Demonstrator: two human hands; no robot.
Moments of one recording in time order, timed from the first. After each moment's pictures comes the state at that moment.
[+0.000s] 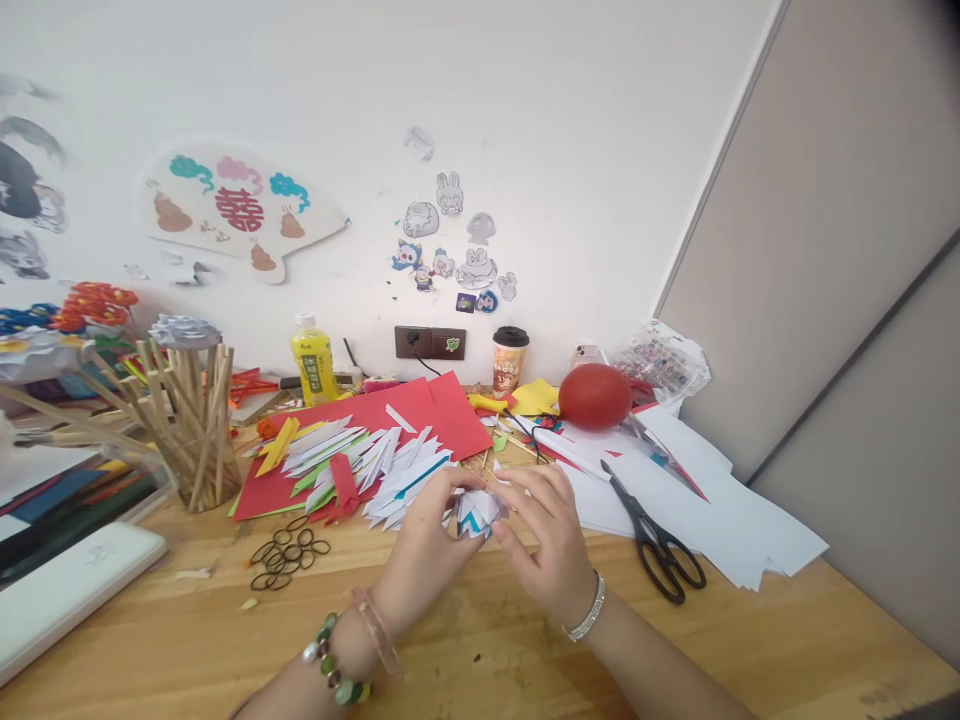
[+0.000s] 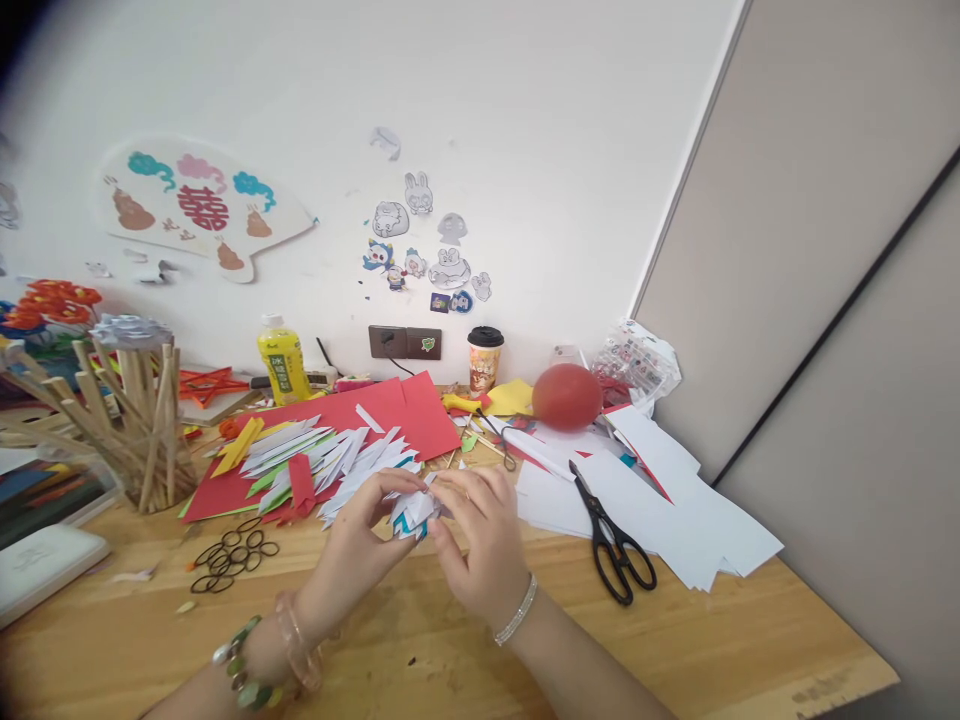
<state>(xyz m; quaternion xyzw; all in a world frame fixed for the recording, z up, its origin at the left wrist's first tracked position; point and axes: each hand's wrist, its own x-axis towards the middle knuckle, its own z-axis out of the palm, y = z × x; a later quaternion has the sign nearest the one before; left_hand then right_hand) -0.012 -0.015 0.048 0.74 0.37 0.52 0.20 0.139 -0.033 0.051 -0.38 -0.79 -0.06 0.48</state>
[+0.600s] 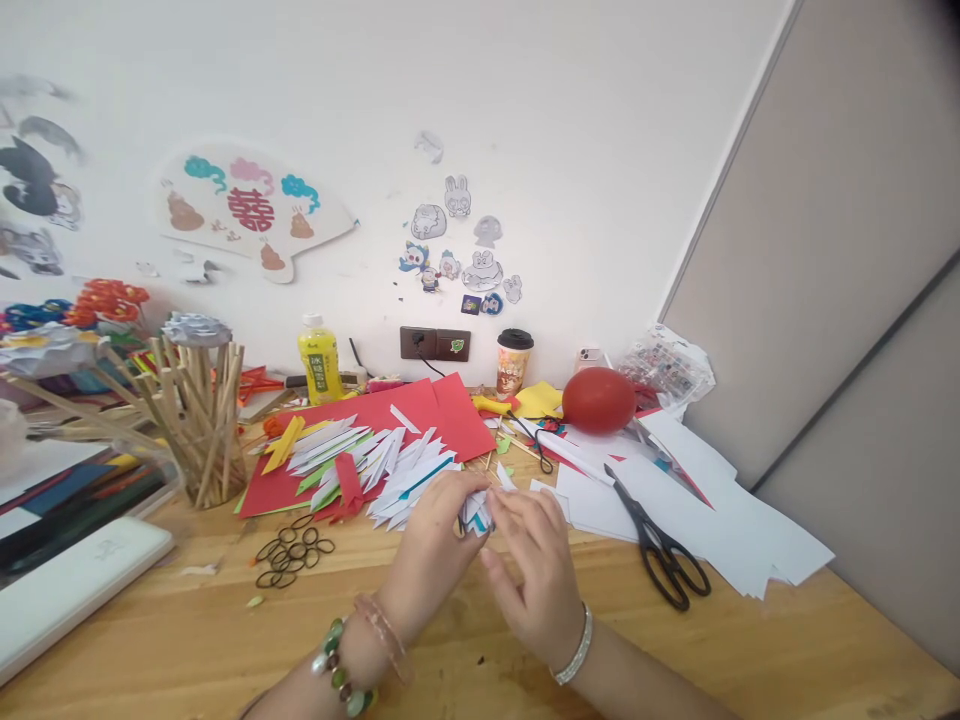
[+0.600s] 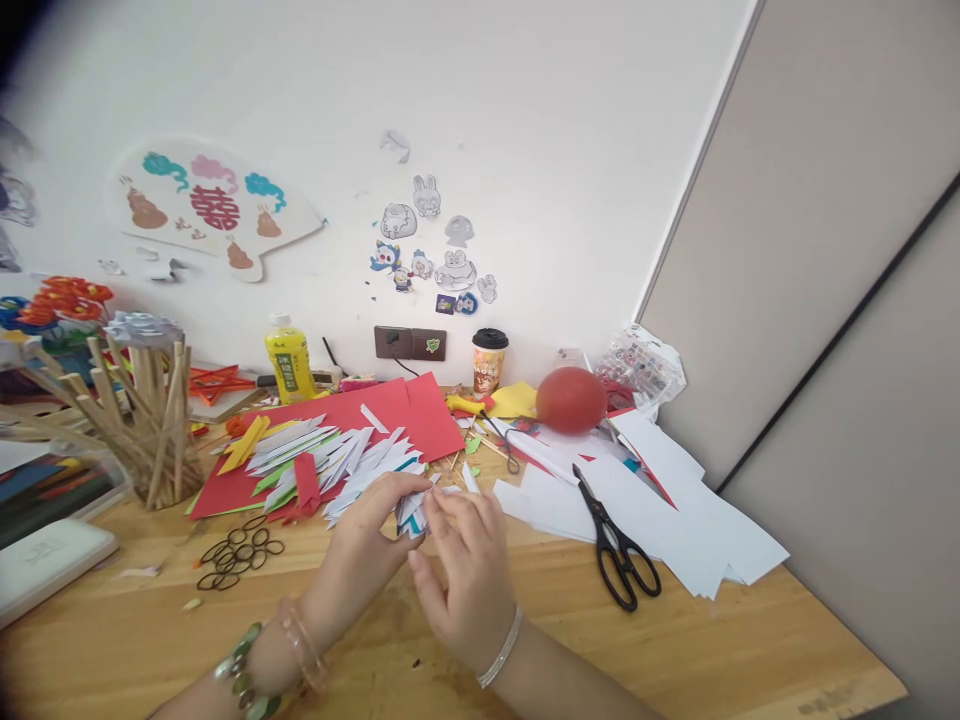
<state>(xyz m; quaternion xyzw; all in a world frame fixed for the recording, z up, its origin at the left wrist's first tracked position) -0.014 -0.016 0.050 0.77 0.37 0.51 0.09 0.125 -0.044 0.031 -0.39 -0.80 -0.11 0.44</state>
